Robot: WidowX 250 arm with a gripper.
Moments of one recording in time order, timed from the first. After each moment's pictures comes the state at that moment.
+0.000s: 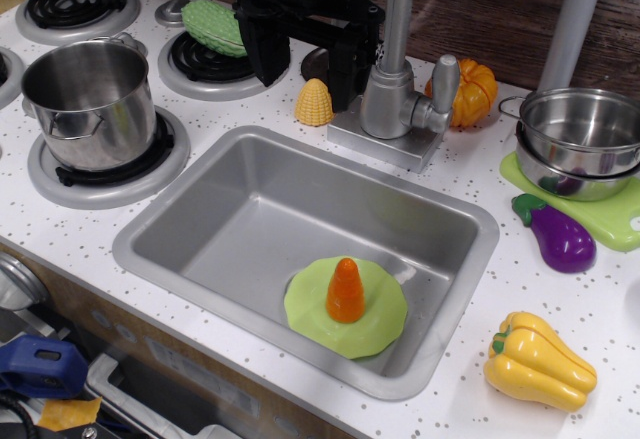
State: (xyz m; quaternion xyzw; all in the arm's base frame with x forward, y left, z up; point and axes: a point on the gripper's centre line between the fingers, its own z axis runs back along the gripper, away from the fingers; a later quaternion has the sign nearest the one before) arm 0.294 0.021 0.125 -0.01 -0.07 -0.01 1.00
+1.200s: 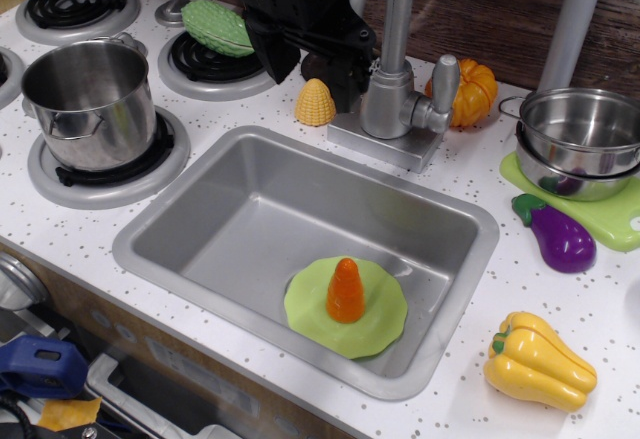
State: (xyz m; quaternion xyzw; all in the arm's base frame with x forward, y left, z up) arm 0.317 0.030 0.111 0.01 -0.18 -0.05 0.98
